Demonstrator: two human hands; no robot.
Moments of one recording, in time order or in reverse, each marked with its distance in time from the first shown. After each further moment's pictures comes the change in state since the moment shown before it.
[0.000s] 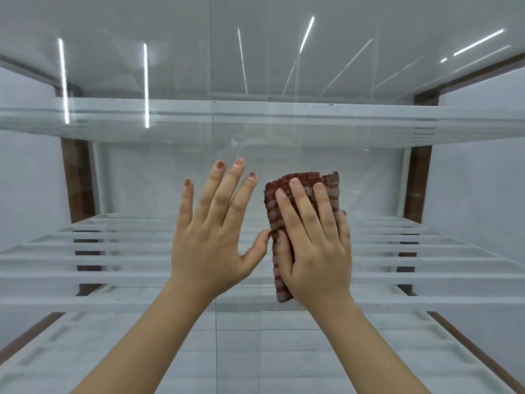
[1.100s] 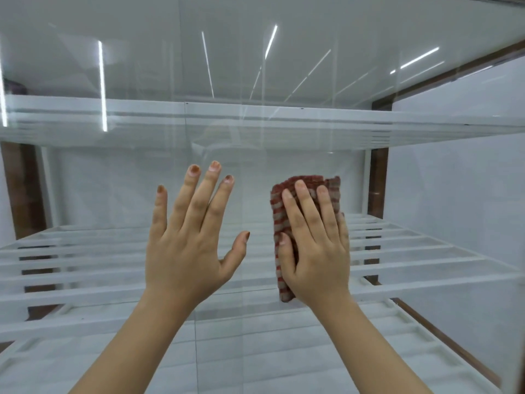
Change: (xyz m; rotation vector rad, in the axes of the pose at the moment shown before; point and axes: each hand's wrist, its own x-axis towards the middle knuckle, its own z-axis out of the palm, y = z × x) left_hand -0.002 0.001 0.002 -0.010 0.010 -0.003; right_hand -0.008 0.024 -0.009 -0.048 -0.017 0.043
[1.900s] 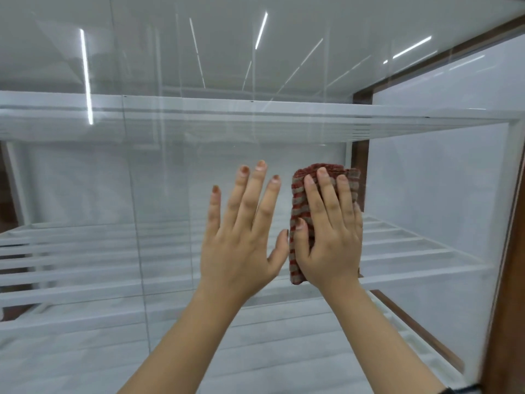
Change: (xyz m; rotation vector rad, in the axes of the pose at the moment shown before) left_hand 0.028 0.107 0.019 -0.158 -0.046 0.009; right_hand -0.002 0.074 -0.017 0.010 0.032 0.108
